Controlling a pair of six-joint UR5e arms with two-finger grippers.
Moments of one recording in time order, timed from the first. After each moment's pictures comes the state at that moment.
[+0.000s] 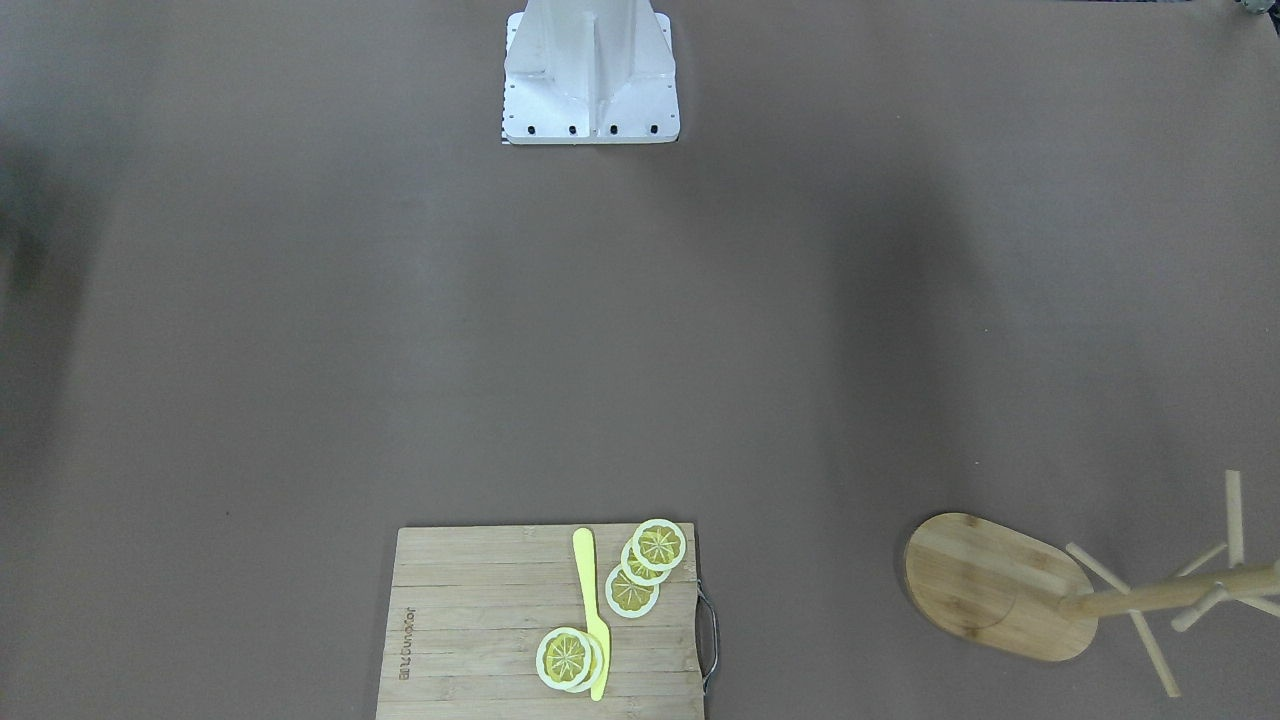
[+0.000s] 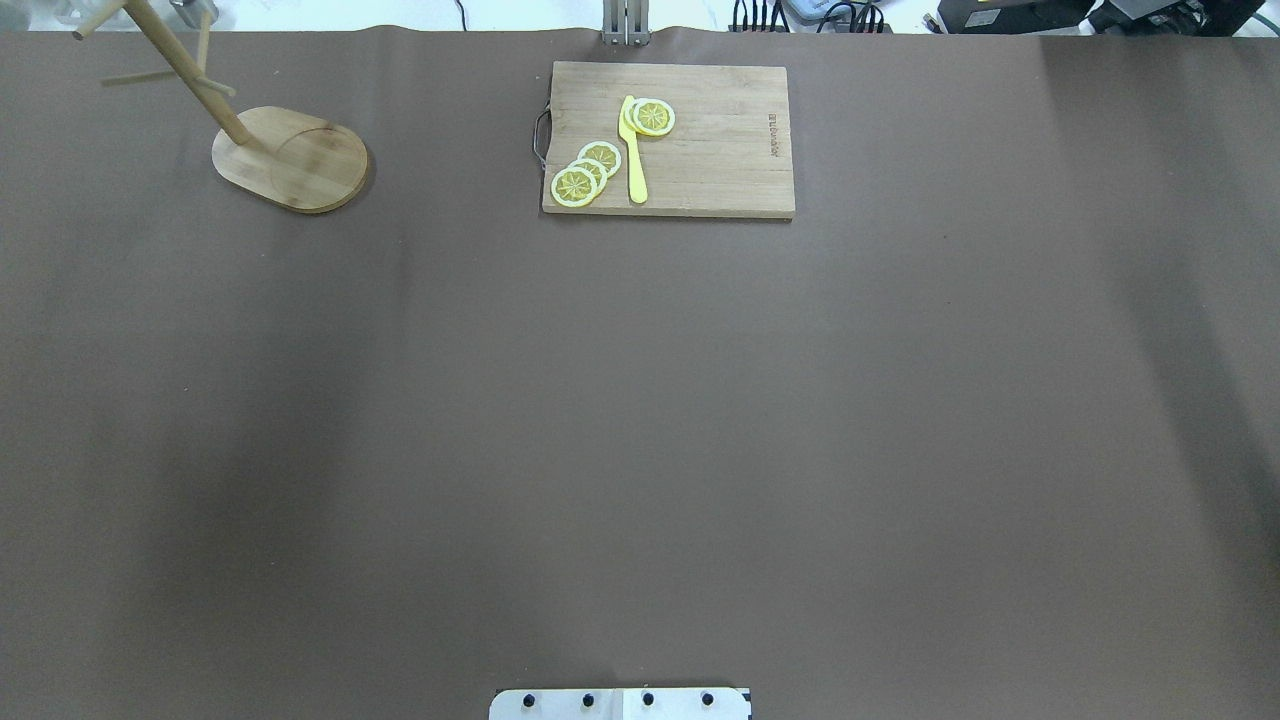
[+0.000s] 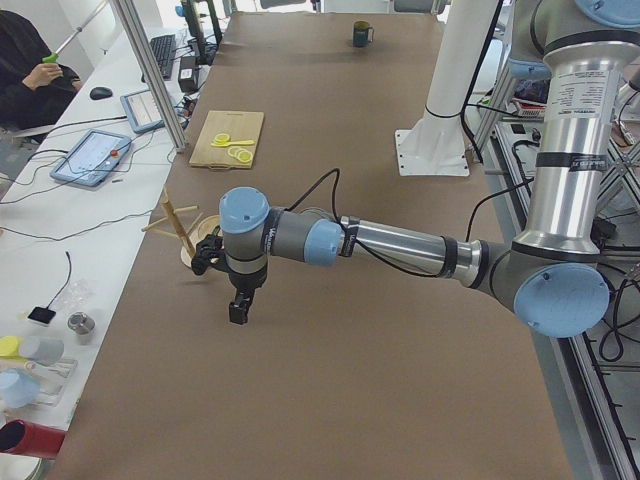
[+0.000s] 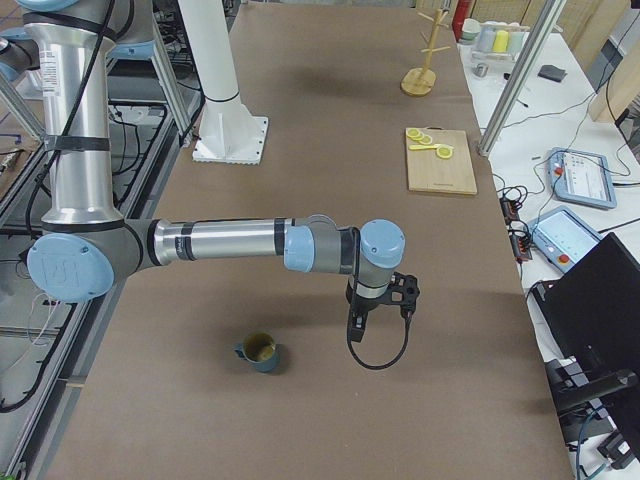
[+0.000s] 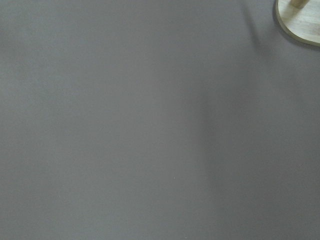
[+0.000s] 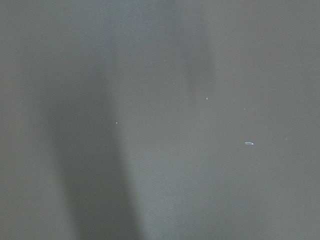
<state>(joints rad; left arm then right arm) -1.55 -1.64 -1.69 -1.61 -2.29 0.04 1.54 -1.58 1.67 -1.69 2.32 0.14</state>
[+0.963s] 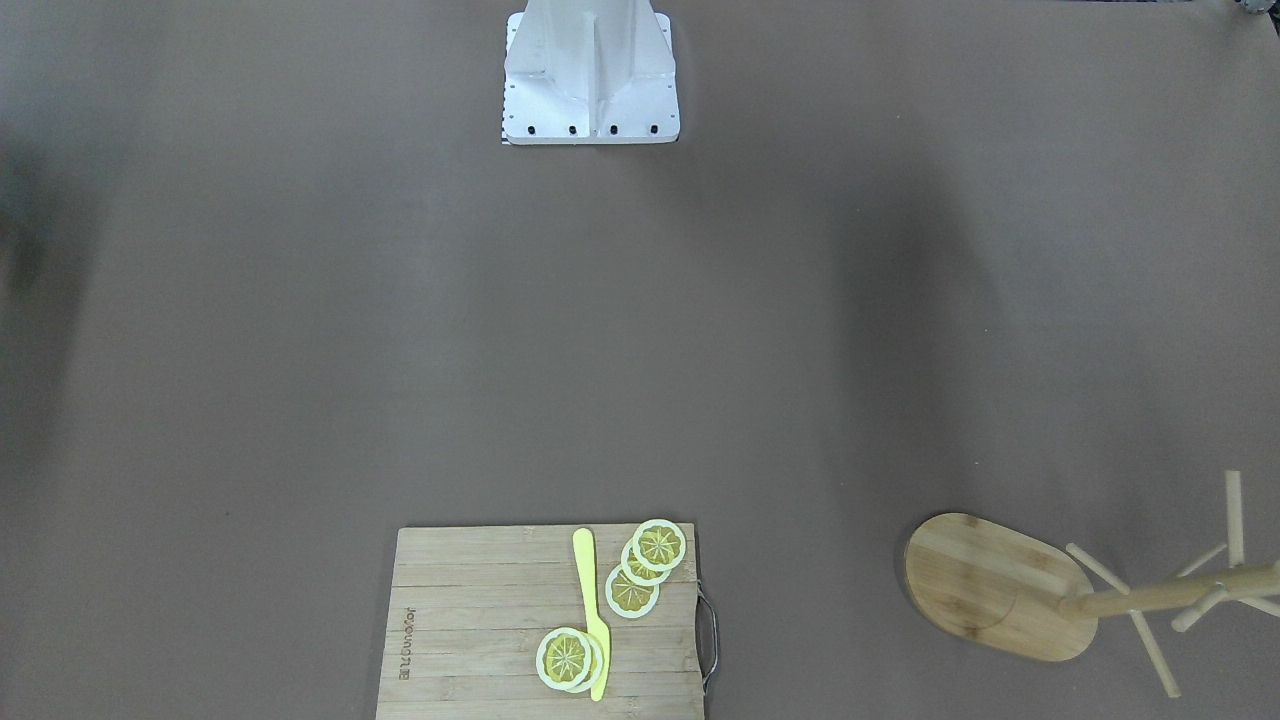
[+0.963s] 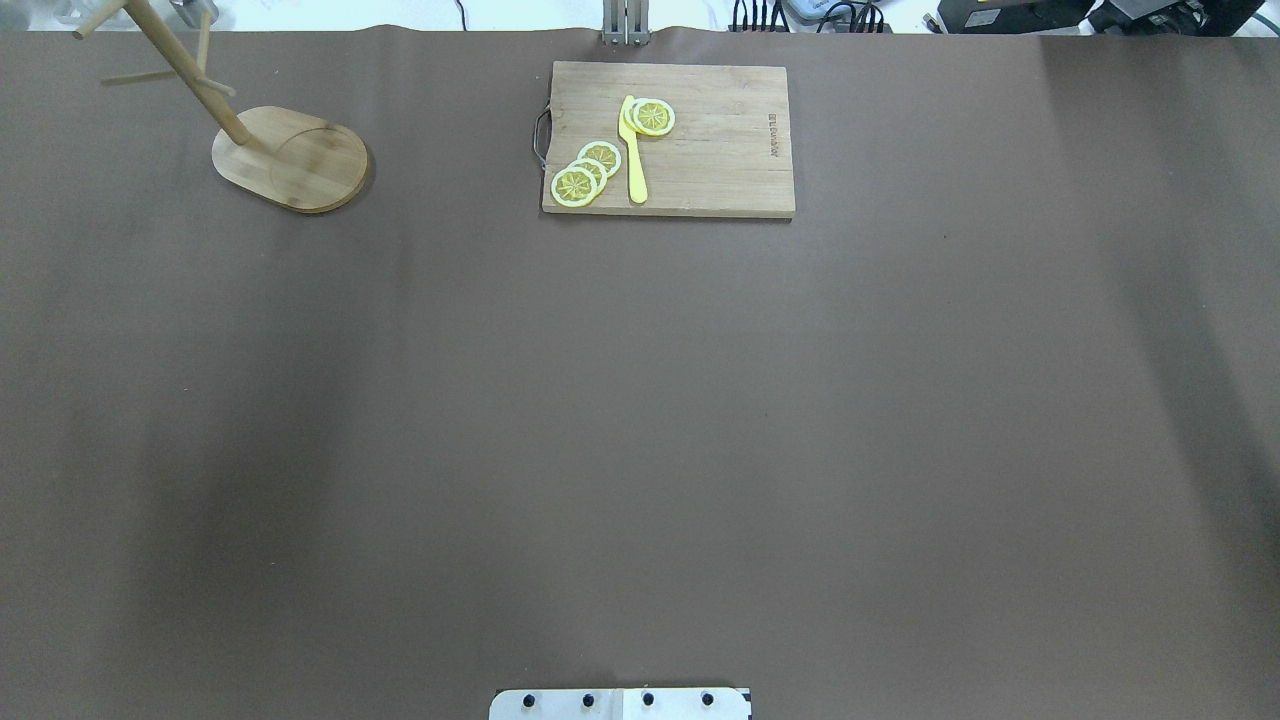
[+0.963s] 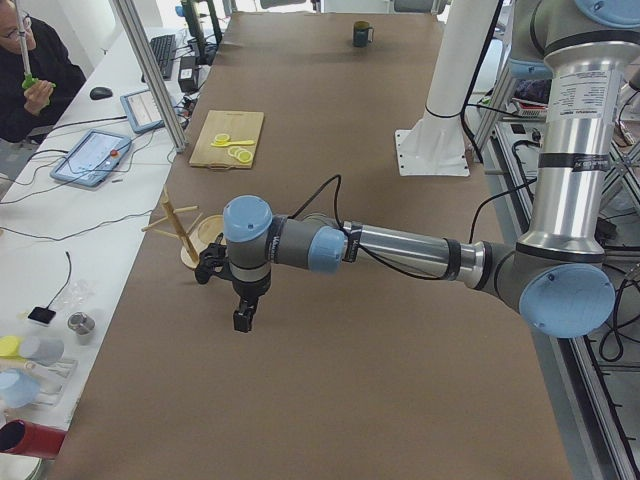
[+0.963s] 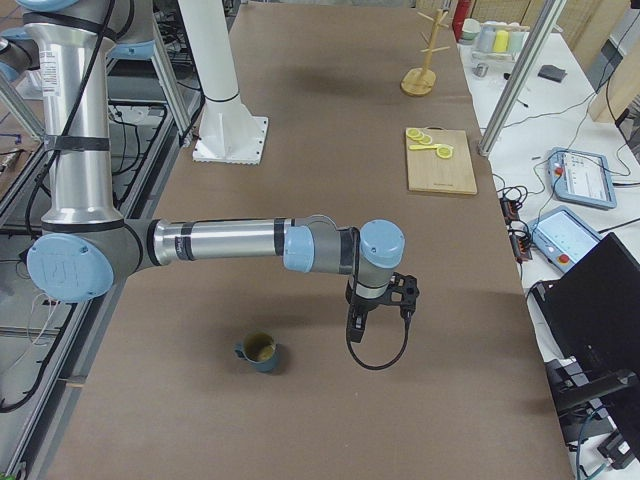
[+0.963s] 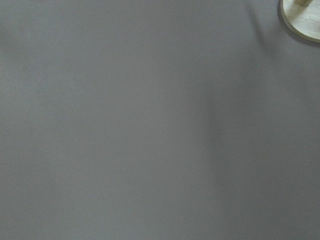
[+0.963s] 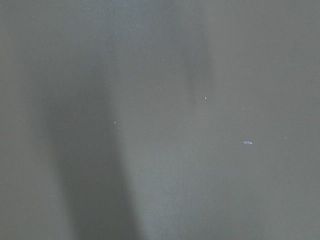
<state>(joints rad) -1.54 -1.62 -1.67 -1.61 -2.27 0.03 1.54 -1.58 1.66 -1.69 2.32 0.14</state>
